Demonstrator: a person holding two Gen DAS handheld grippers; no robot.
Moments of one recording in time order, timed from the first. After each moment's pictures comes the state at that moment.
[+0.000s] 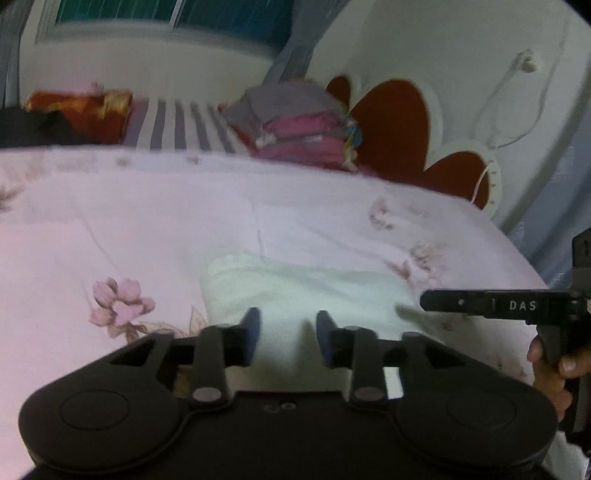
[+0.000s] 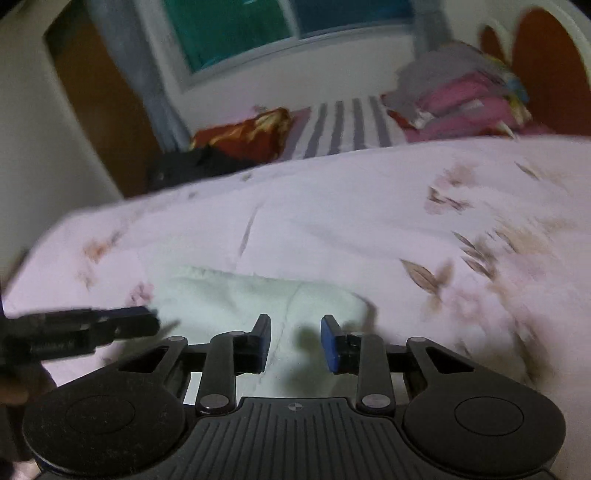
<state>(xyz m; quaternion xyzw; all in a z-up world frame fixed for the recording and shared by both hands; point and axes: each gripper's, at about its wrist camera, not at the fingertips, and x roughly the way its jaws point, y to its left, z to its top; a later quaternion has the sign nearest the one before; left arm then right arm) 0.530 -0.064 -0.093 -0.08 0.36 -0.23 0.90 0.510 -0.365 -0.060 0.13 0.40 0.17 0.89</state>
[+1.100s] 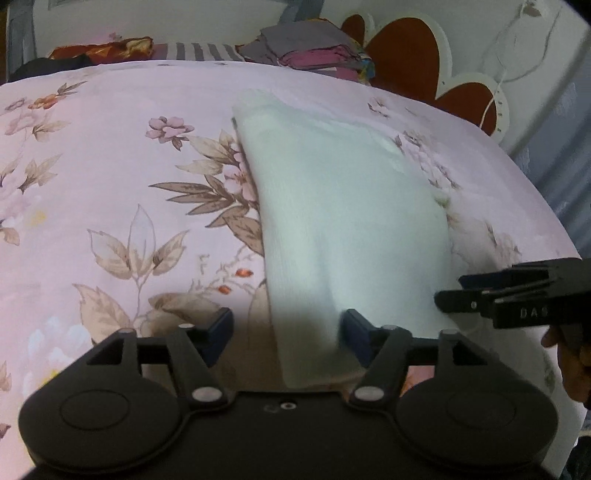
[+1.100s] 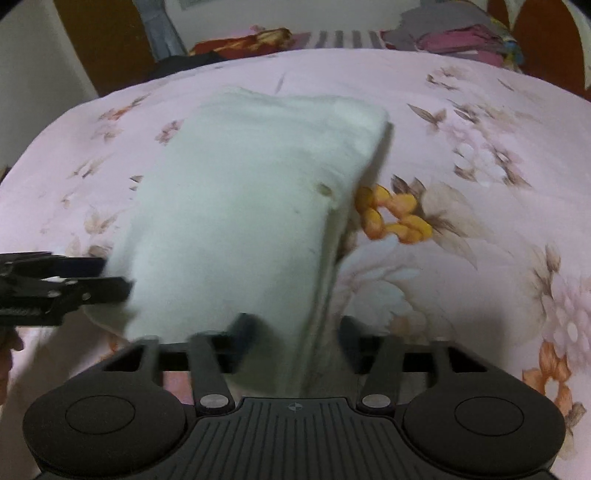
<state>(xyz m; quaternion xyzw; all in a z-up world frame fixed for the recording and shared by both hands) 0.413 -0.058 -0.124 -0.04 0.47 -0.20 0.86 0.379 -0.307 -0.084 0.04 0.51 0.15 0.85</state>
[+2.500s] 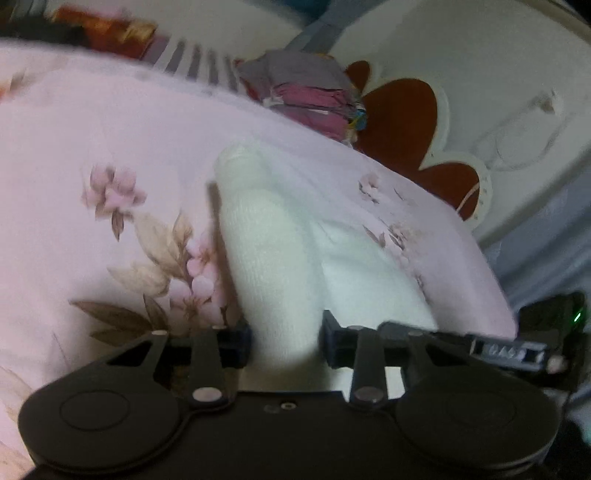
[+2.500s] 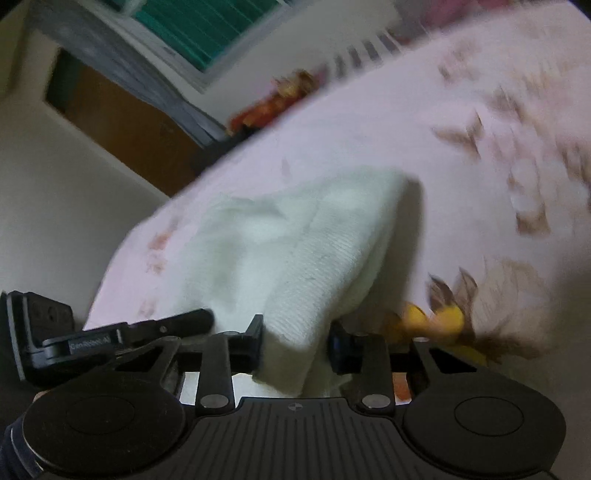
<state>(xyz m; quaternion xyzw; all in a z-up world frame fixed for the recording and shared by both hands) 0.511 -0.063 -0.114 -0.18 0.44 -0.23 0.85 0.480 -0.370 -0.094 0.28 0.43 0.25 0.82</state>
